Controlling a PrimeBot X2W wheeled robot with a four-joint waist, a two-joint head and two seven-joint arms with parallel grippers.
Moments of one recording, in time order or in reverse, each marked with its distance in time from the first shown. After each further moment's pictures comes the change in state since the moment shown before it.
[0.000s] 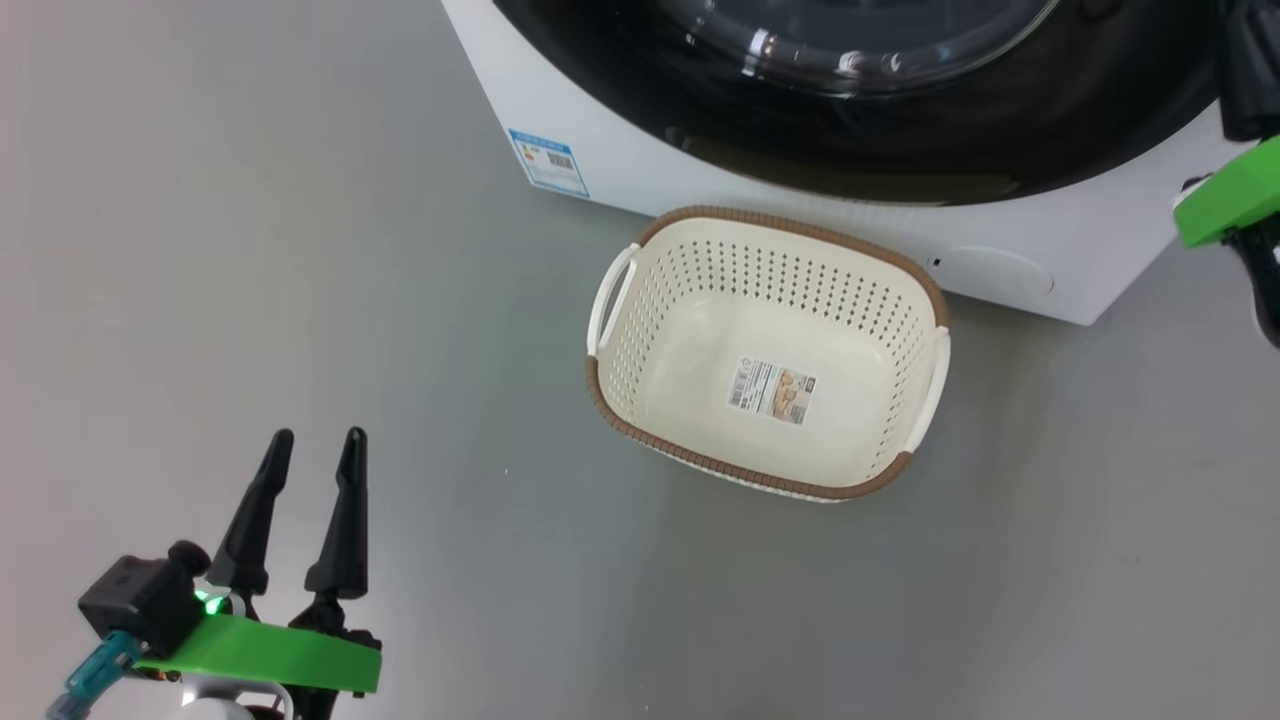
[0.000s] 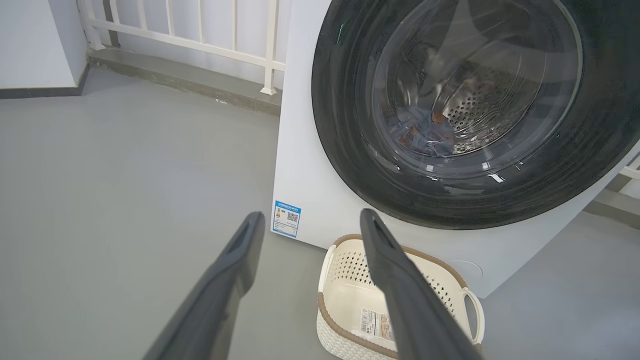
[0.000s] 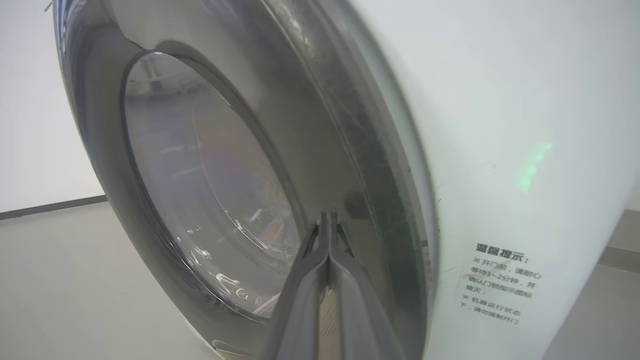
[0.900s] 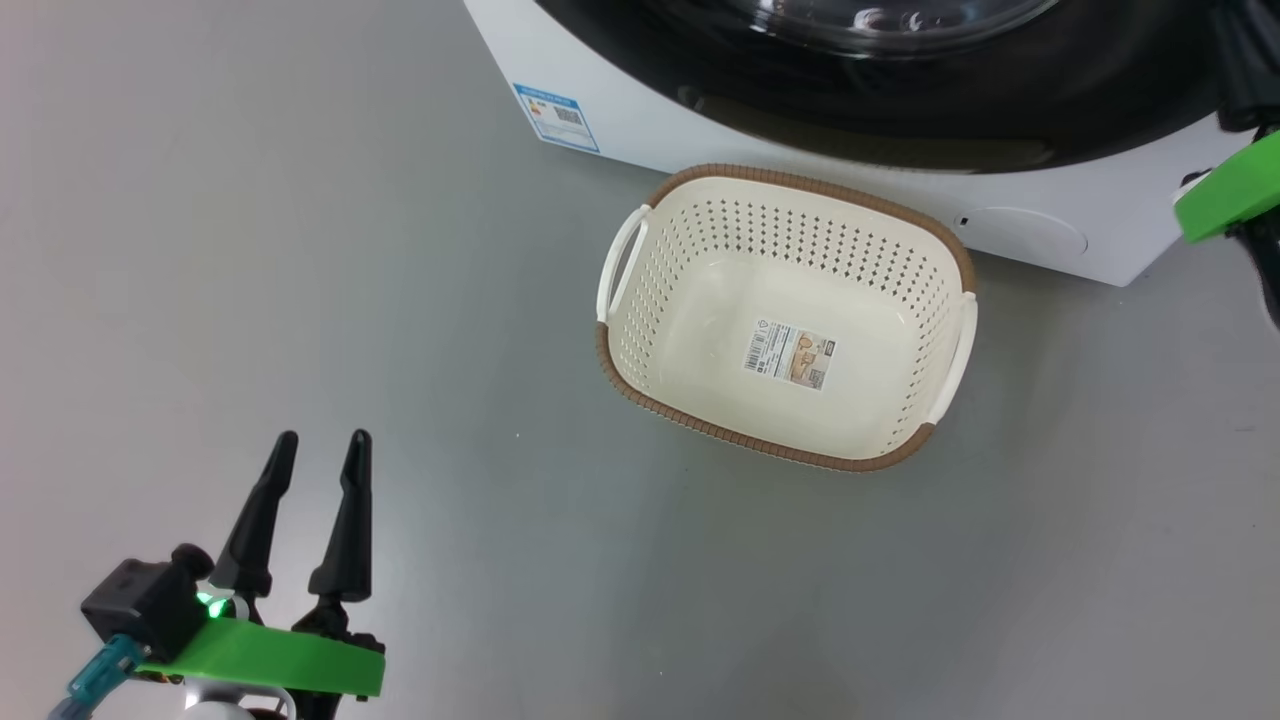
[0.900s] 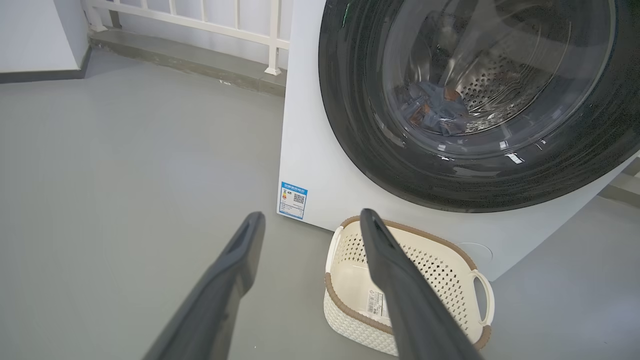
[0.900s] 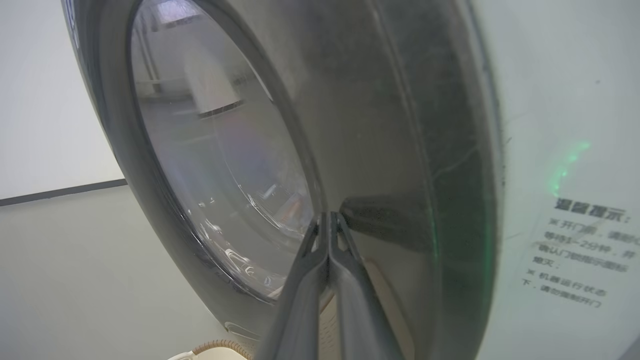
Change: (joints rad) left arm 0.010 -0.001 -0.002 -0.015 0.006 0.000 0.003; right arm 0.007 -0.036 0.083 -0.060 0.054 -0.006 0.000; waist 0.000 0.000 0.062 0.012
